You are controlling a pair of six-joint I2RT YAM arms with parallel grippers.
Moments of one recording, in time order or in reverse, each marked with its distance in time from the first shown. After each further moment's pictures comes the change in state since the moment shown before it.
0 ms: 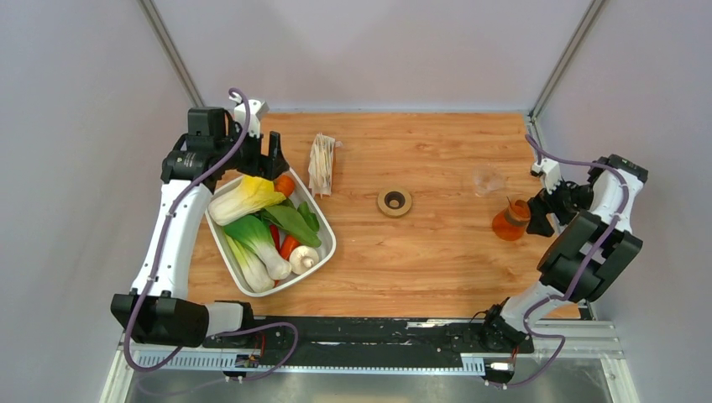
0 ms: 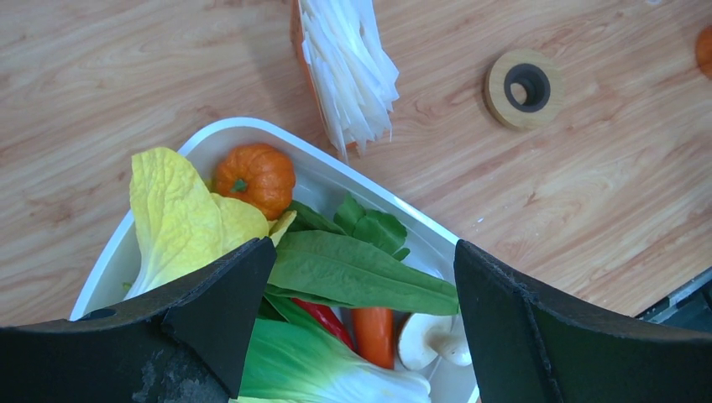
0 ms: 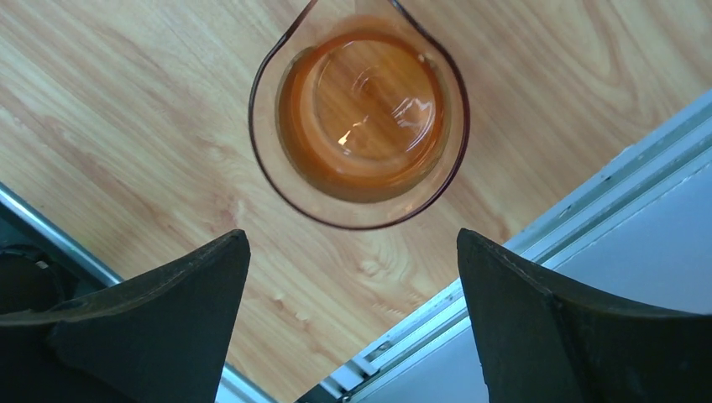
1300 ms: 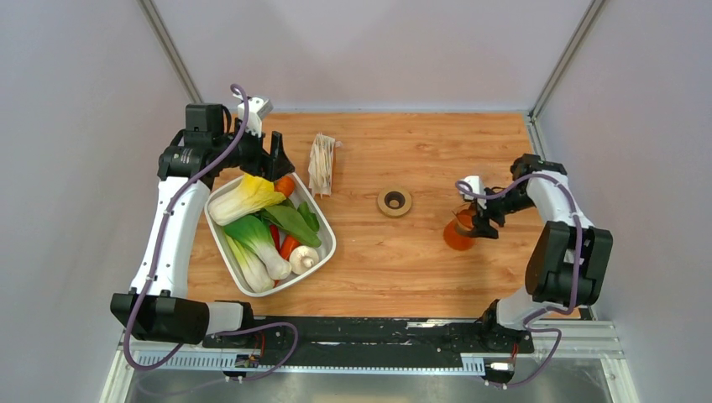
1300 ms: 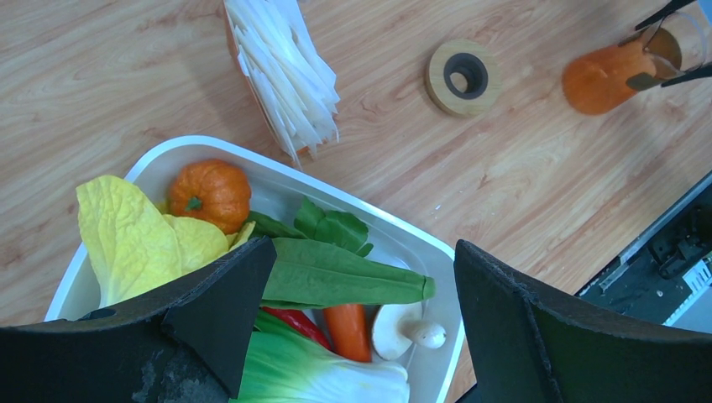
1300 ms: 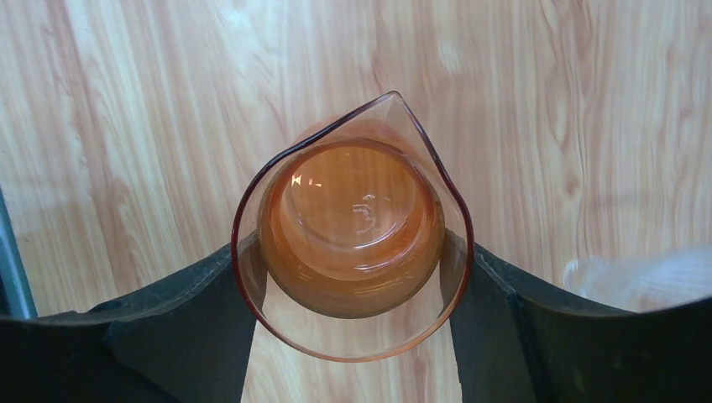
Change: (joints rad) left arm 0.000 0.009 0.063 -0.060 0.145 0.040; right arm 0.431 -0.087 -0.244 0.109 -0.159 -0.310
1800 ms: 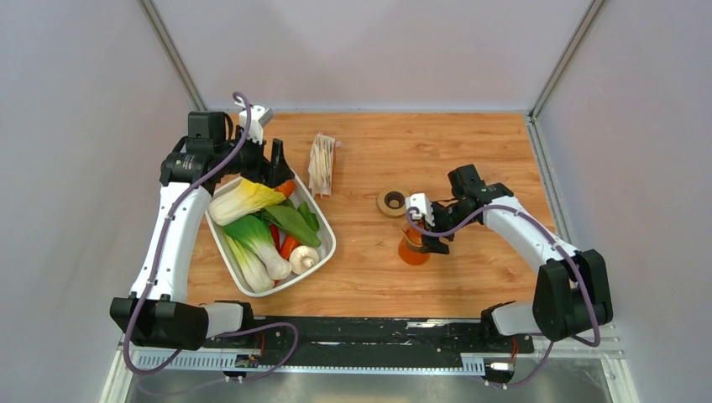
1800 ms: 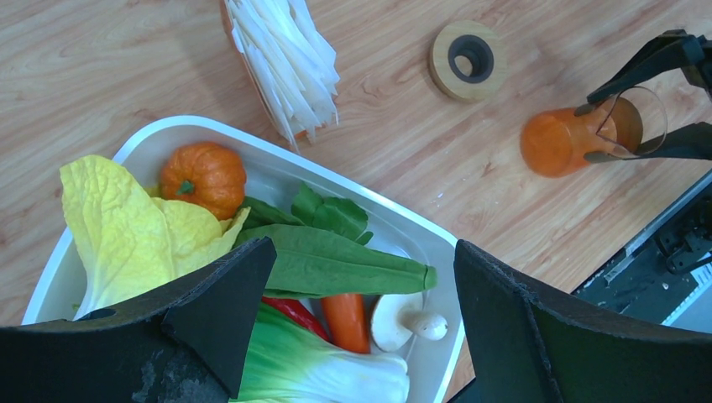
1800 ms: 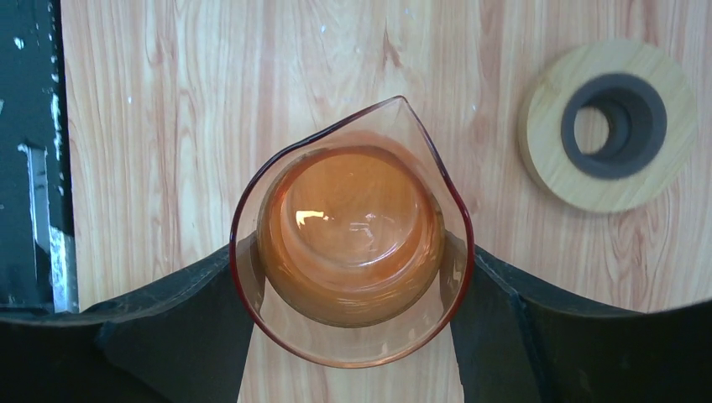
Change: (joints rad) left arm 0.000 -0.027 -0.064 0.012 -0.008 0.006; right arm 0.513 -0.187 -0.215 0.351 -0.035 0.489
